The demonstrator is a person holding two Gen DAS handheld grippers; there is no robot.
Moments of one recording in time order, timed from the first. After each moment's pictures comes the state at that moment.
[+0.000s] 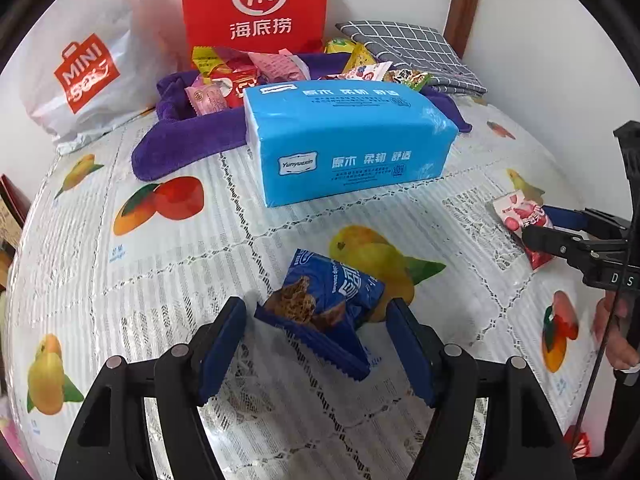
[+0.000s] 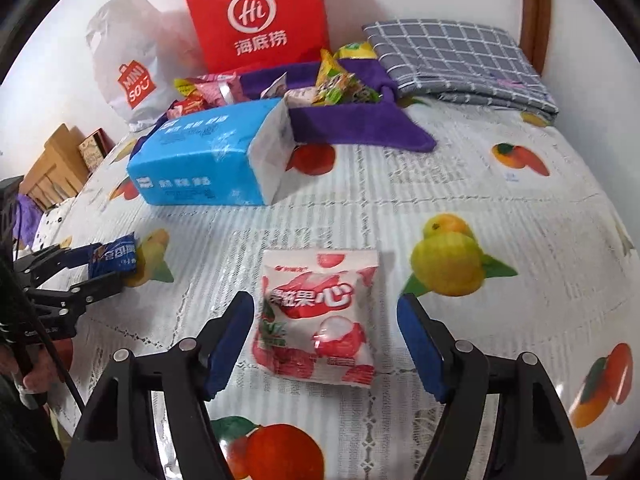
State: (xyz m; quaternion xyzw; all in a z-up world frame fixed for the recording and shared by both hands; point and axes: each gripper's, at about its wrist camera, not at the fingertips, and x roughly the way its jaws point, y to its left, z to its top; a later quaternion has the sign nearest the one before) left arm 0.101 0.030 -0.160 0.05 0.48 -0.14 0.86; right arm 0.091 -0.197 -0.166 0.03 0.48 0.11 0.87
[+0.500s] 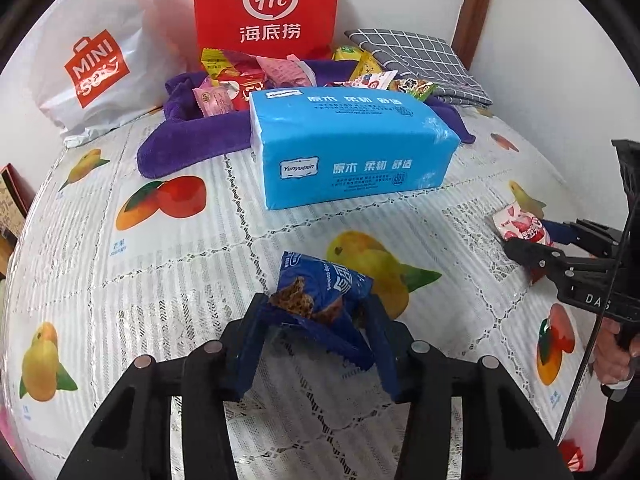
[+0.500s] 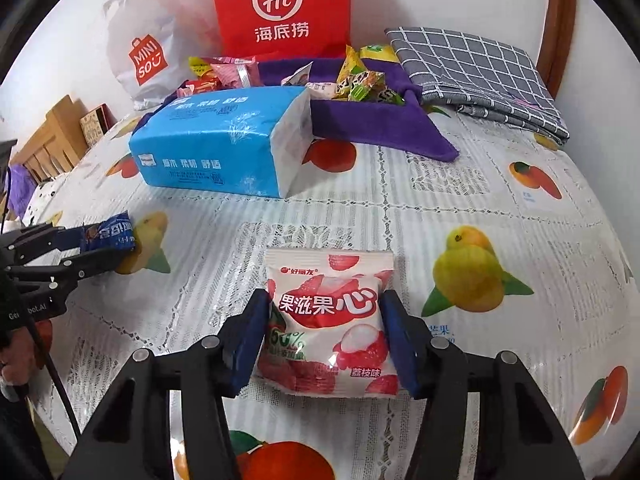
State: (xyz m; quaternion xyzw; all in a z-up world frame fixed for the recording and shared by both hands) left arm 0.098 0.032 -0.158 0.02 0.47 -0.13 0.87; right arm 0.091 -0.180 -0.173 -0.01 0.47 0.11 0.88
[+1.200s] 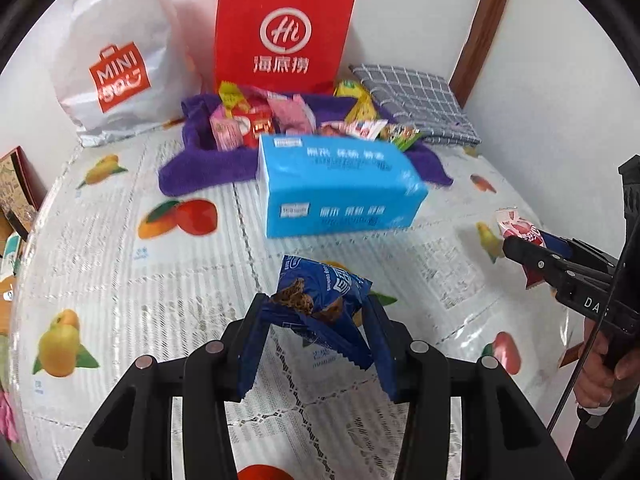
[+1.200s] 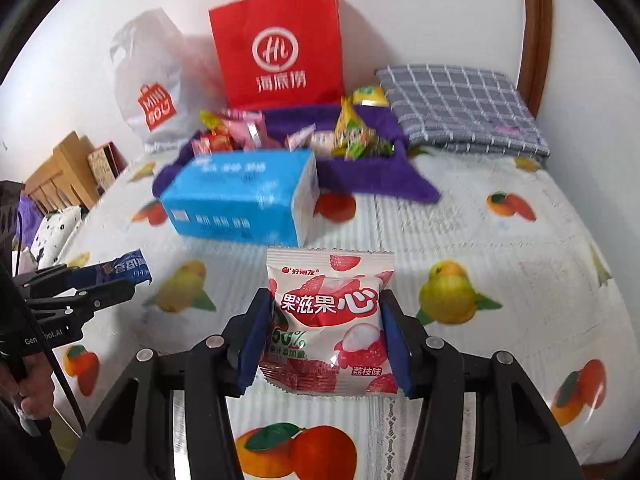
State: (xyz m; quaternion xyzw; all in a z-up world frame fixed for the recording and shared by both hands) left arm 0.080 0.043 -0.108 -0.03 0.45 -0.13 0.88; right arm 0.074 -0.180 -0.109 0.02 0.42 0.10 0.90
